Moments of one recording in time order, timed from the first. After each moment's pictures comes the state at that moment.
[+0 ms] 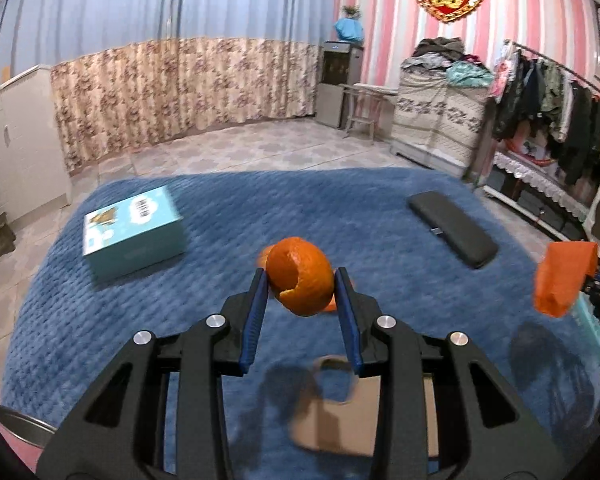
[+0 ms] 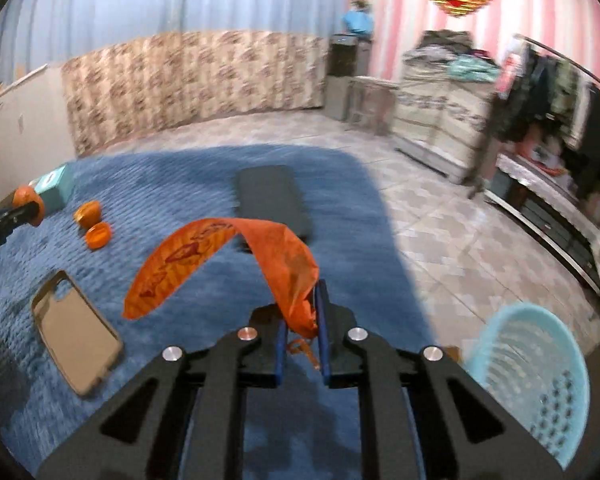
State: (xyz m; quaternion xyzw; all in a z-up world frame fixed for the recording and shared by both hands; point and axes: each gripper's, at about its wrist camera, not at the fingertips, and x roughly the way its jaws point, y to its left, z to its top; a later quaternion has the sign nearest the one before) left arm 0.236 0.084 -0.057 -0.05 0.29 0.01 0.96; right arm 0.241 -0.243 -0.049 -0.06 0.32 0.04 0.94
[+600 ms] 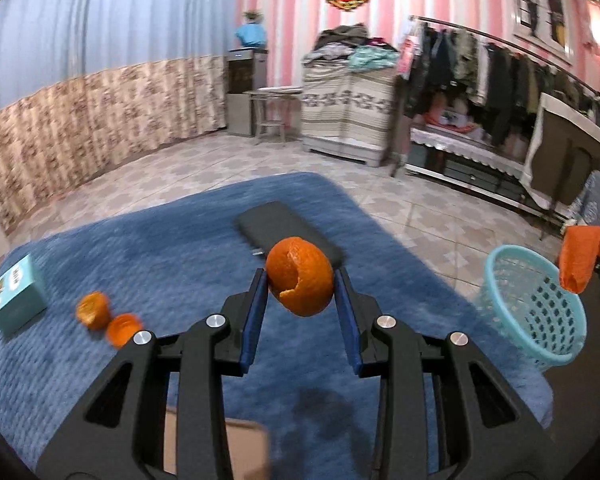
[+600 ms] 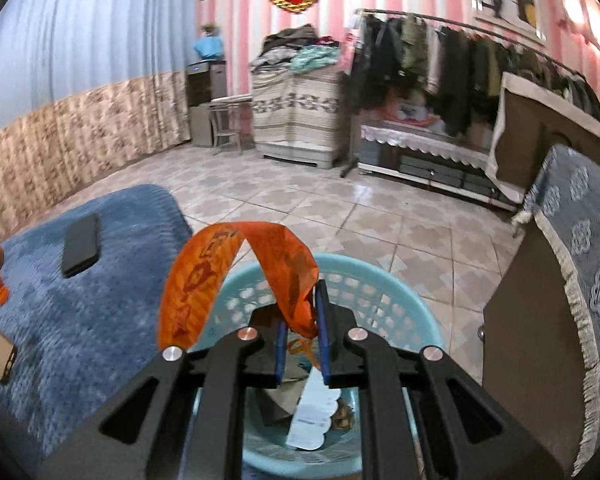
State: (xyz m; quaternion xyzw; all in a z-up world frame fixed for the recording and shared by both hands) left arm 0.242 -0.102 -0.028 0.02 0.28 -0.13 0.95; right arm 0.170 -0.462 -0.035 0.05 0.28 -0.16 0.95
